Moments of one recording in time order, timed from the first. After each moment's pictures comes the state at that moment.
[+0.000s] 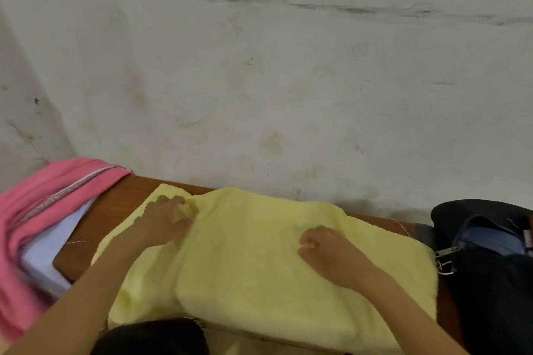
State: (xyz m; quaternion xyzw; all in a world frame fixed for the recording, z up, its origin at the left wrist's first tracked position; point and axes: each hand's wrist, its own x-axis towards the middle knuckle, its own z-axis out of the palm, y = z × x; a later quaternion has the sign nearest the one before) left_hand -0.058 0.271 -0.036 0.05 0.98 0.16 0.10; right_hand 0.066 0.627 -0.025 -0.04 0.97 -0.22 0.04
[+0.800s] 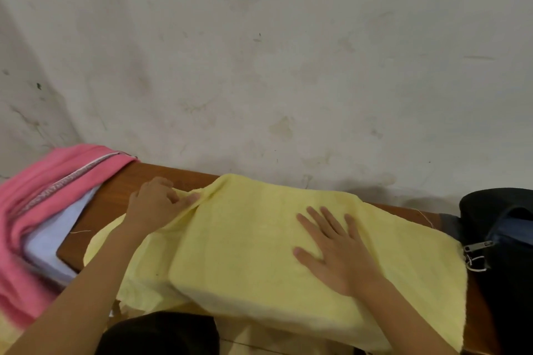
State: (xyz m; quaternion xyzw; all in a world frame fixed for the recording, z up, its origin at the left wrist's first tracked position) left_hand -0.075 0.260 -0.046 -0.01 0.98 0.20 -0.01; right_hand 0.056 0.614 -0.076 -0.07 1.00 -0.04 0.04
